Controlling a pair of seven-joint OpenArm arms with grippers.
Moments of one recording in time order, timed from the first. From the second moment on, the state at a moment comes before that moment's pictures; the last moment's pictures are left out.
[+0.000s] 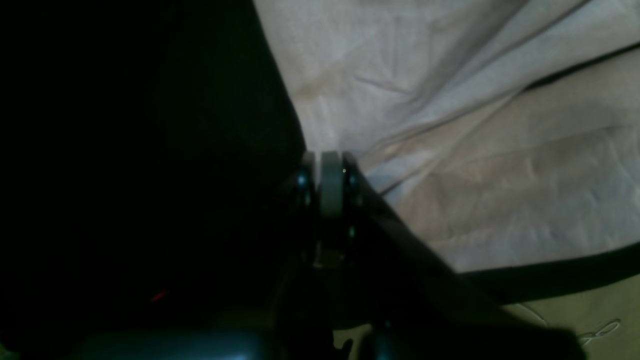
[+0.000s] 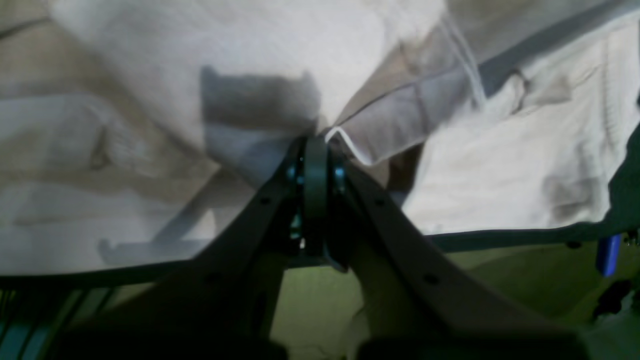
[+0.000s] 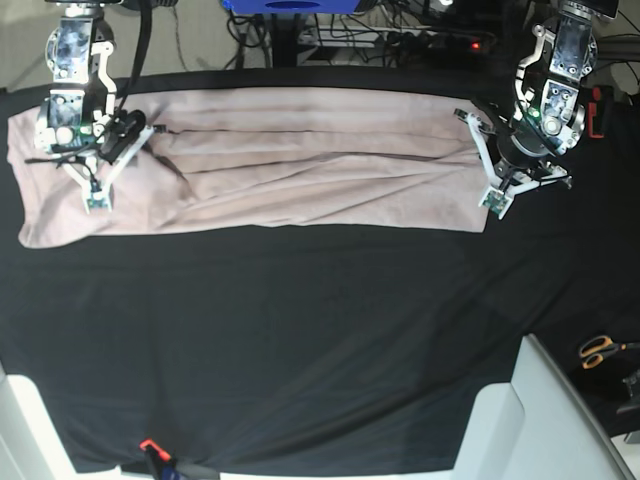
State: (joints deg) left arm 18.3 -26.8 4.1 95.5 -1.4 -11.3 46.6; right arm -13.9 2.1 11.6 92.4 -7.7 10.3 -62.7
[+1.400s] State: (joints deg) left arm 18.0 -26.3 3.8 92.9 -1.4 -11.2 46.6; right arm 15.1 8.5 41.1 69.1 -8.0 20.7 -63.6
